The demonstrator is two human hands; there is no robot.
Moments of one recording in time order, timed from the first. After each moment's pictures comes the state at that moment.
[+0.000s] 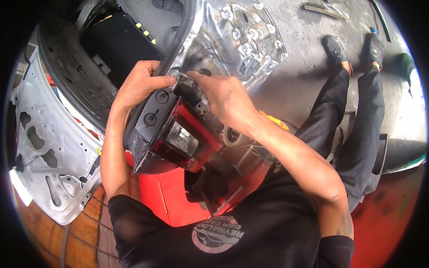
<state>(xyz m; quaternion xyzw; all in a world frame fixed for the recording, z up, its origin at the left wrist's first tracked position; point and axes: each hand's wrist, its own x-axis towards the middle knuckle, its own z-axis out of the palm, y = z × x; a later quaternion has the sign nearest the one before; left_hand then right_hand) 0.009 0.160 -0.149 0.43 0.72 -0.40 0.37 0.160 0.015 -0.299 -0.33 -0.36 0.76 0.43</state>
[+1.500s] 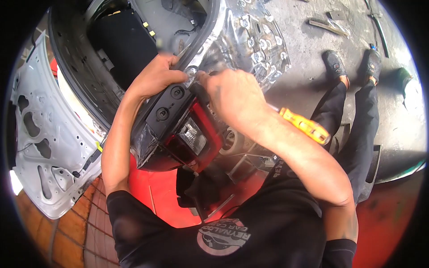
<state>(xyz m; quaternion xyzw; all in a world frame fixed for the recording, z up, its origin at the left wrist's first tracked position) 0.010 0.159 -0.149 0.46 0.72 -0.34 0.40 0.192 0.064 -0.263 -0.36 -0.62 0.65 0.26</state>
